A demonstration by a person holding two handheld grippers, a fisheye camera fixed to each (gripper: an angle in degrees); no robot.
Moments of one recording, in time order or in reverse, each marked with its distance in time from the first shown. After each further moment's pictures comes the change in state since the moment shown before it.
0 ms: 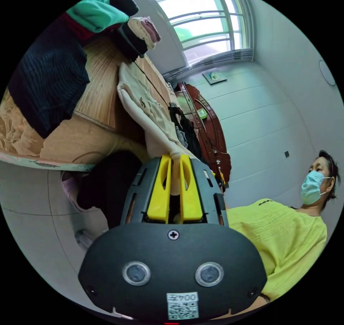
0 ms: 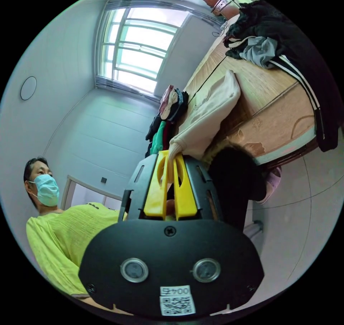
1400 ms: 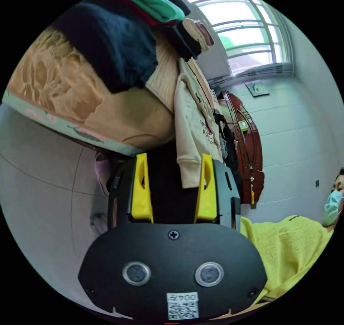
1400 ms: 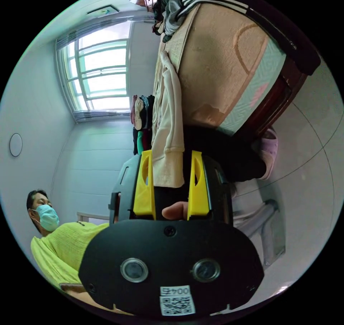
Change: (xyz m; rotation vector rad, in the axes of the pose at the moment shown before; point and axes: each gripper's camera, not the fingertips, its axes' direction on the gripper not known) left arm -0.529 -0.208 -0.030 0.047 -0.280 -0.195; right arm 0.187 0.036 0.130 0.047 -0.021 0.346
